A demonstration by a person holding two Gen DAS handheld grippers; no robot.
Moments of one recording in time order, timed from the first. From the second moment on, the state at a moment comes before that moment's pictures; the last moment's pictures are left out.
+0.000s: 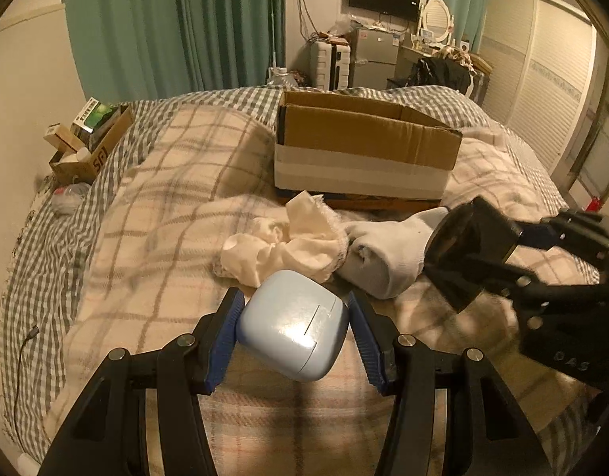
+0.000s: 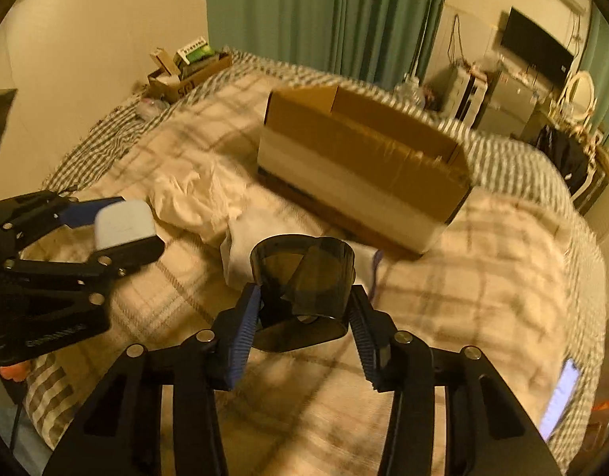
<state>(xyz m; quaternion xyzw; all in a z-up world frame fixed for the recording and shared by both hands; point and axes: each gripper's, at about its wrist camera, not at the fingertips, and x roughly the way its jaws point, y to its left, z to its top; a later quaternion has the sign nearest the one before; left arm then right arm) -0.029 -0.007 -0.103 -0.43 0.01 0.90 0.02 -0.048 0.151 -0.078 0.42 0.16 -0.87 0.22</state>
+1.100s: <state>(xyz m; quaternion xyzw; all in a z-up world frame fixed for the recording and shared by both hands) -0.248 0.028 0.012 -0.36 0.01 0.93 0.04 -0.217 0.175 0.044 0.31 0.16 -0.92 0.16</state>
